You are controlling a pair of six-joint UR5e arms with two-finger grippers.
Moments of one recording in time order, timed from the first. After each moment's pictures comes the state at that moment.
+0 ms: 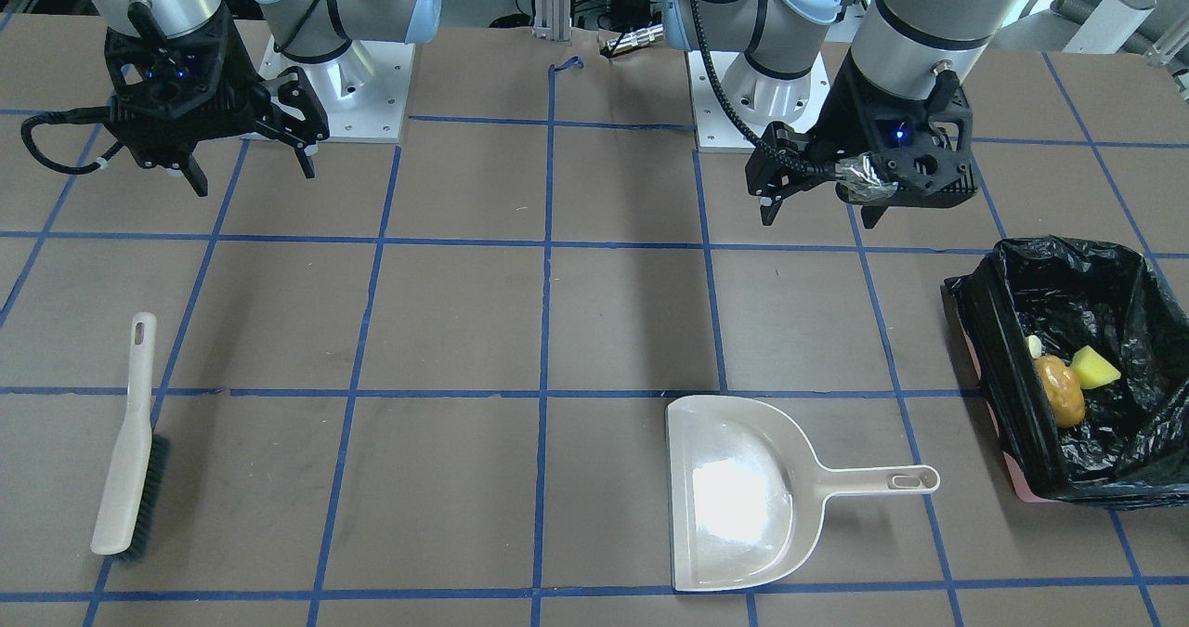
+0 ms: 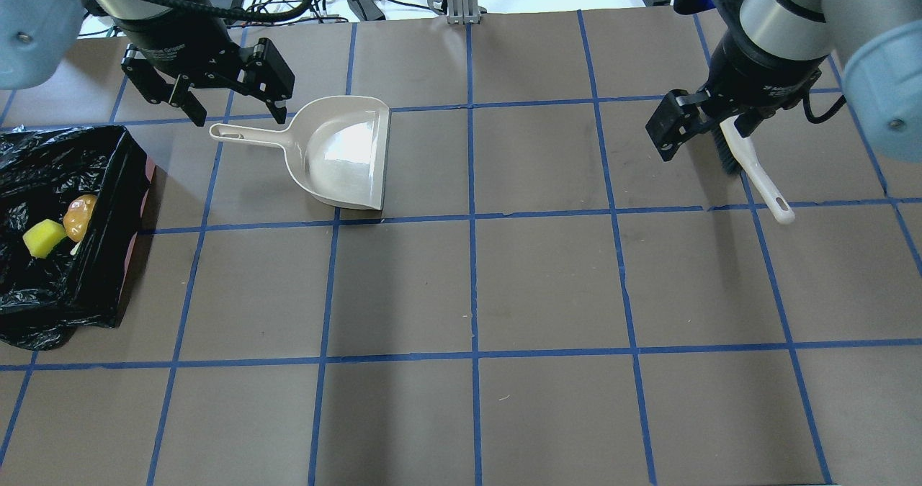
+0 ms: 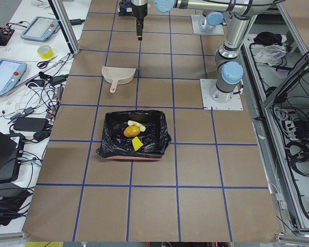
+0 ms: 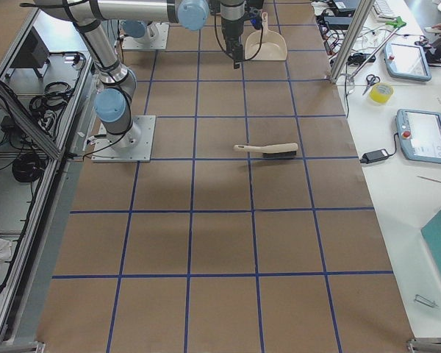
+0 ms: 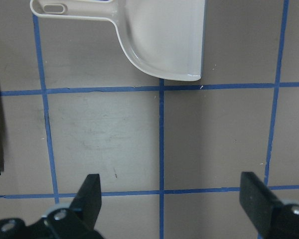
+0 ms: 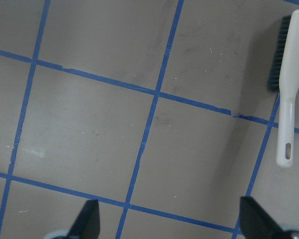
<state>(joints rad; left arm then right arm) -1.58 -1.63 -1.47 -1.61 1.60 0.02 1.53 -1.67 1.67 -1.65 -1.57 -0.31</state>
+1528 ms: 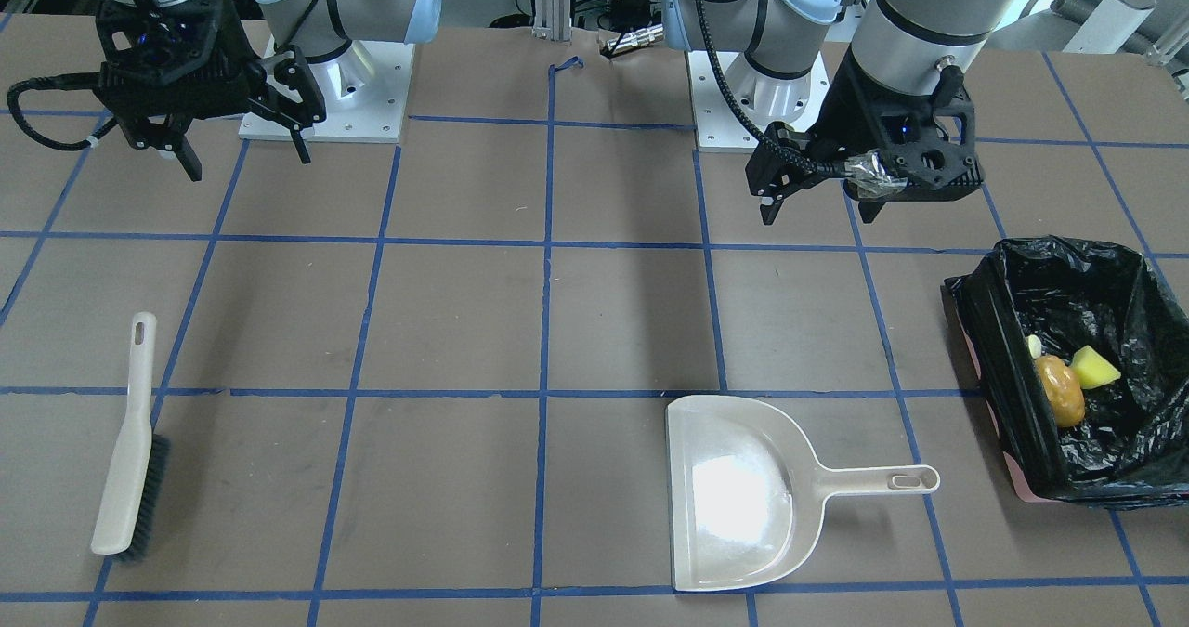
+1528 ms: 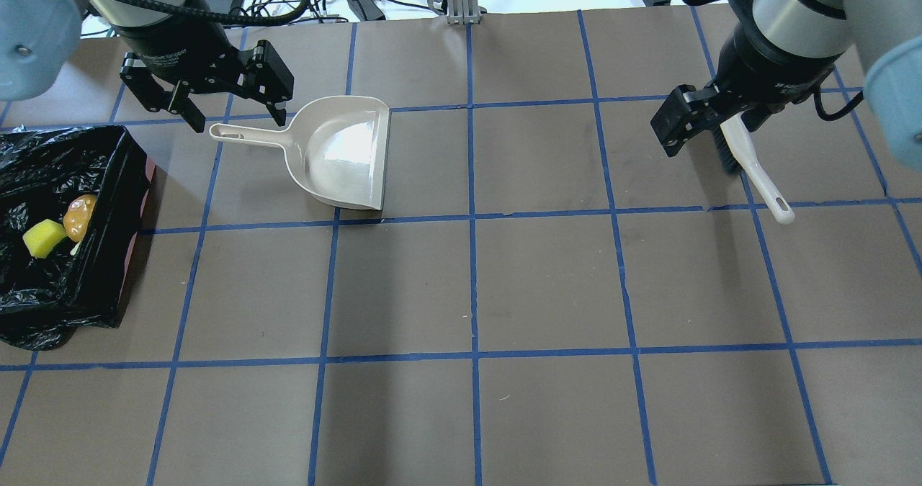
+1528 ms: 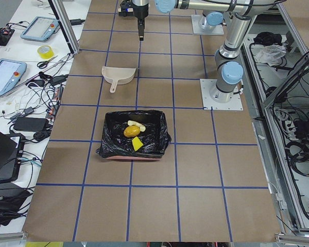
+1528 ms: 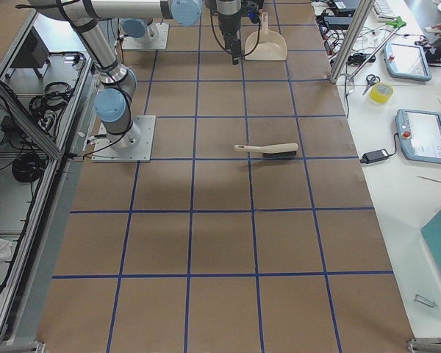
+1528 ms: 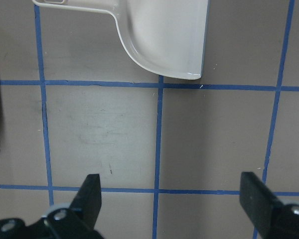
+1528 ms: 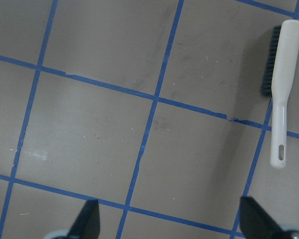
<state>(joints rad) -1.57 -1.62 -1.49 -1.59 1.58 -0.04 1.53 -1.70 1.68 -1.65 -1.57 -0.31</state>
